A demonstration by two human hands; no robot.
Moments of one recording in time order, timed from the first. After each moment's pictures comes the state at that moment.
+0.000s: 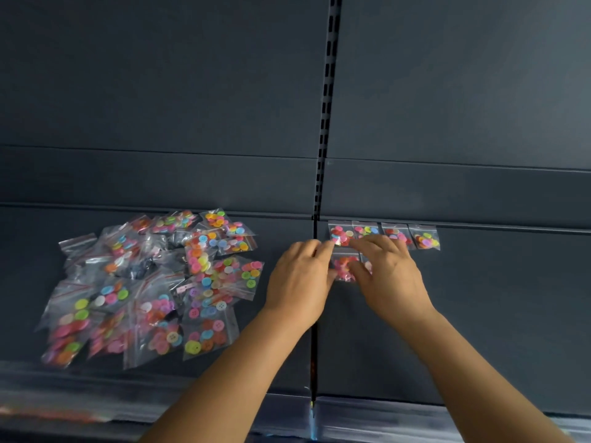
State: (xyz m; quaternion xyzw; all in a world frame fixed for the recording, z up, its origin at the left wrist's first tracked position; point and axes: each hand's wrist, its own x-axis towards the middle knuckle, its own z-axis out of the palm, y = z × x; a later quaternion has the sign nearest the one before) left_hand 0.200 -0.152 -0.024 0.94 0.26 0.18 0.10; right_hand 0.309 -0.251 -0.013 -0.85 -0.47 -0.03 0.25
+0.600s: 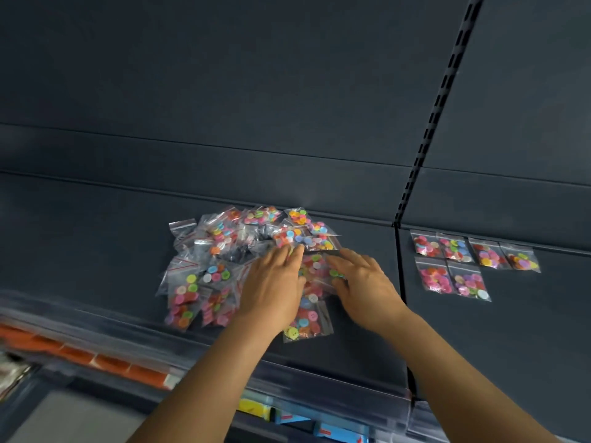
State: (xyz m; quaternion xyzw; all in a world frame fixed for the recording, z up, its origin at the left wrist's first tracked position) left_hand 0.059 -0.072 -0.033 0.91 0.40 0.10 0.07; right_hand 0.203 -0.159 -0.032 -0.78 -0.59 0.10 0.20
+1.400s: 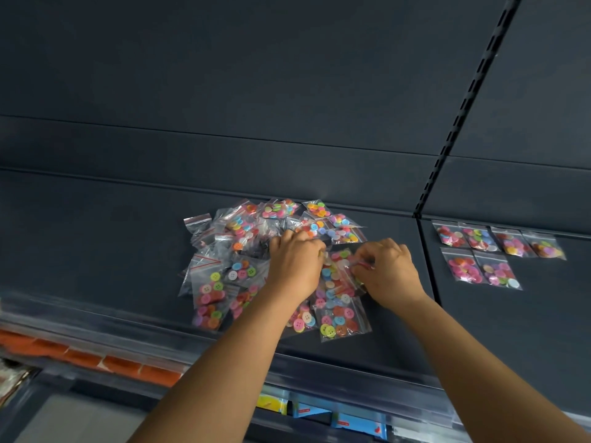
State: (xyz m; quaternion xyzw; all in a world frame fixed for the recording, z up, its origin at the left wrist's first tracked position) left_hand 0.065 -0.029 -0.037 0.91 0.38 0.13 0.08; right_hand 0.192 -0.132 -0.038 -0.84 -0.46 0.08 0.26
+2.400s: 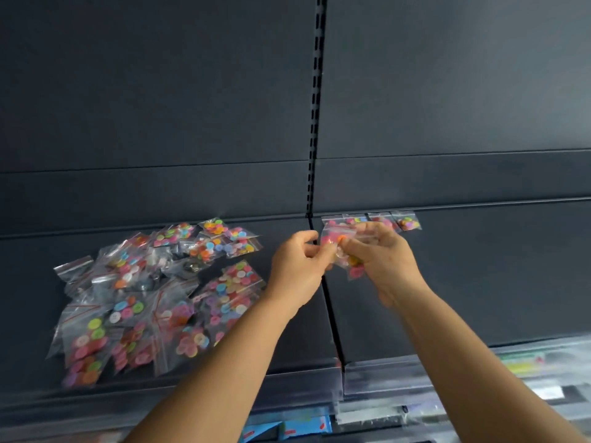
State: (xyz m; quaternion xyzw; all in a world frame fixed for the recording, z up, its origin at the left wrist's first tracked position) left_hand 0.163 -0.145 0.000 0.74 0.28 0.22 0.57; right_hand 0.259 -0.244 0.008 -0.69 -0.17 0.22 0.67
